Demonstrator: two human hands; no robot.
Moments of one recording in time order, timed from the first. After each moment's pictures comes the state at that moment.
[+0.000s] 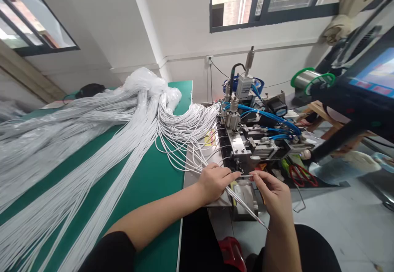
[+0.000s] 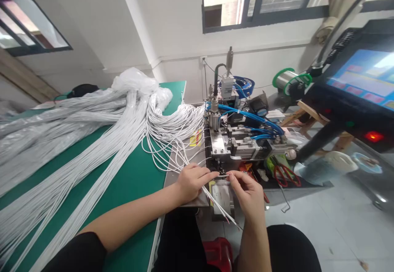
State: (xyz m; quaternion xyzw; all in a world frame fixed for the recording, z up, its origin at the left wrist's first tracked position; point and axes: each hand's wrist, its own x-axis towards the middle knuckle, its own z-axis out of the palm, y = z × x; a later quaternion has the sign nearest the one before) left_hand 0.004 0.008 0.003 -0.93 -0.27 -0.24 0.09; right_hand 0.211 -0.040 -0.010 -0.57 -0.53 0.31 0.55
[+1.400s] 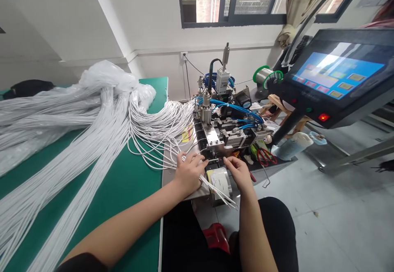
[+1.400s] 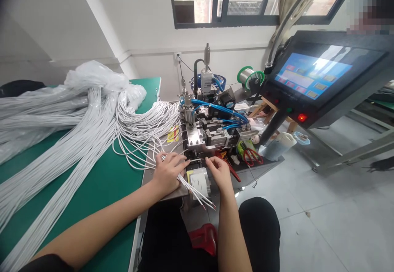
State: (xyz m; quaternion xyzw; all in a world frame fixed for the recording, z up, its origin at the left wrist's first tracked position) left_hand 0.005 0.004 0.001 -0.88 -0.38 -0.27 0.09; right_hand 0.215 -0.016 -0.035 -0.56 -0.49 0.40 0.54
